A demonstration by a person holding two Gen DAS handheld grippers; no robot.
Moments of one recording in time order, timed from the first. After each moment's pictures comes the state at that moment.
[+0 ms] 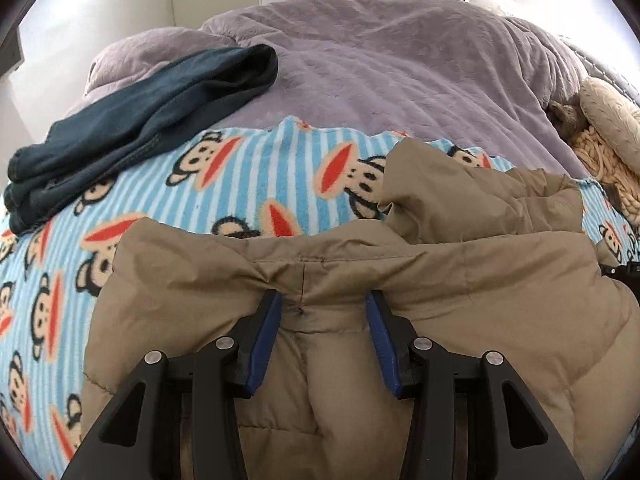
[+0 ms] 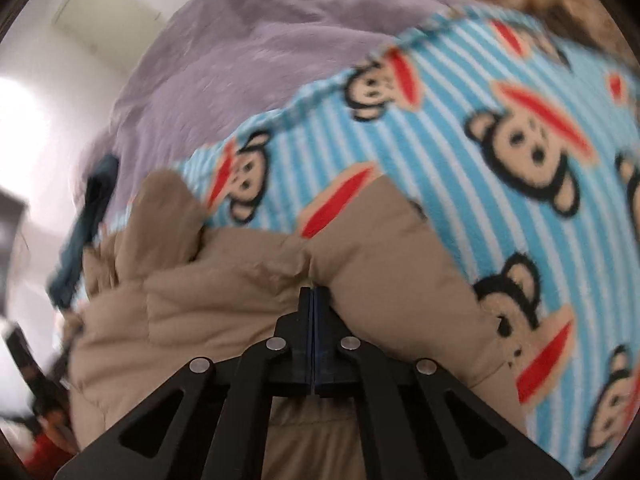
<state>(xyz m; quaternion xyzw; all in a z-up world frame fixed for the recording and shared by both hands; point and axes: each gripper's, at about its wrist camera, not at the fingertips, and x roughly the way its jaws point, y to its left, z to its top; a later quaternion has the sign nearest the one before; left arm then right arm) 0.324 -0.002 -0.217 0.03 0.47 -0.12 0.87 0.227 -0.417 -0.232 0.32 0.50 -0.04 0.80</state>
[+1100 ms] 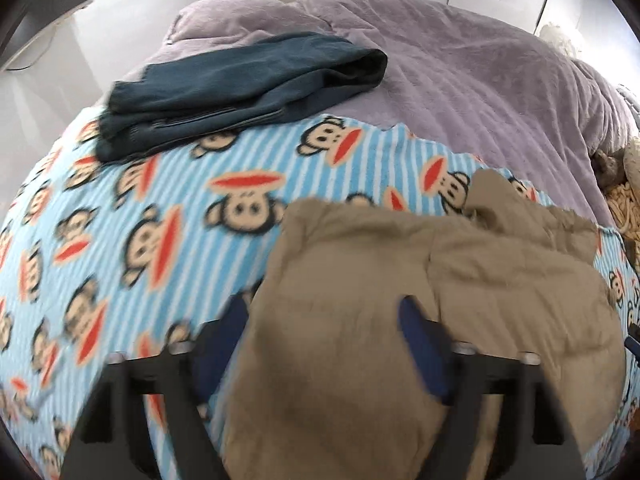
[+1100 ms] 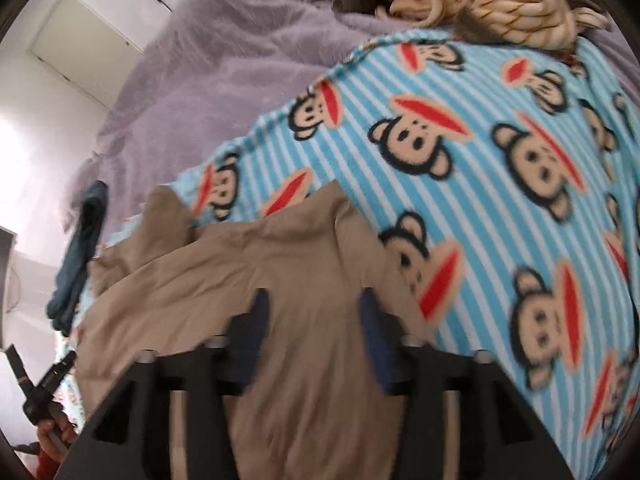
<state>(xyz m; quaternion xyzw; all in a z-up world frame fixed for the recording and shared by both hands) 0.285 0.082 -0.169 -0.03 0.51 -0.02 0.86 0.168 -0.421 -0.173 0.31 0.49 -0.10 0.81</state>
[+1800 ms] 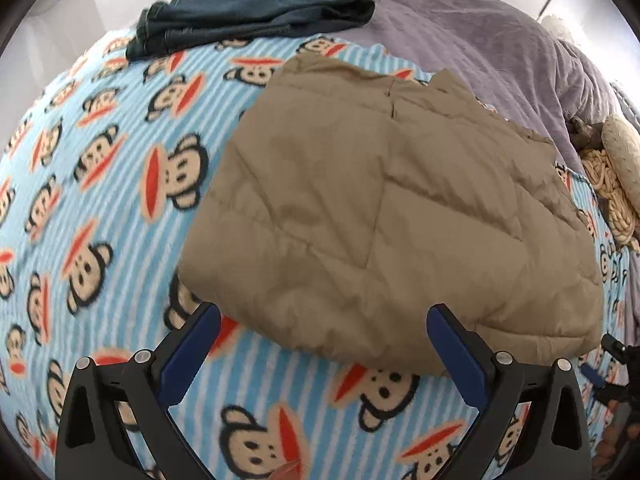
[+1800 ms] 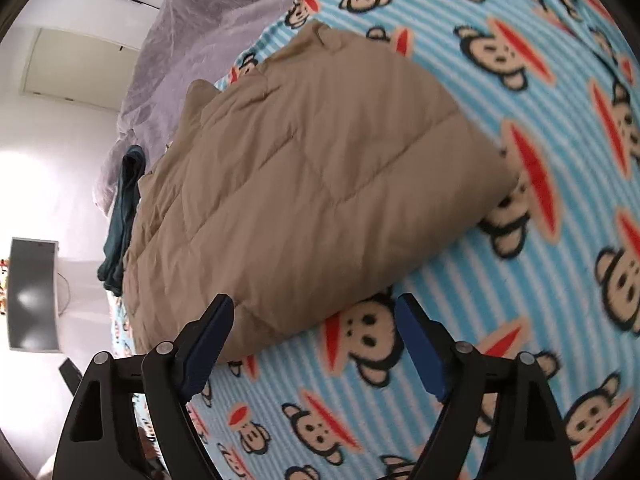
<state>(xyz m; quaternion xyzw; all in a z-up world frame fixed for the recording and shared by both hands) 0.155 0.072 -0.187 -0.08 0.57 -0.03 0.81 0.036 -0.344 -0.188 0.43 0.52 -0.06 0.73</state>
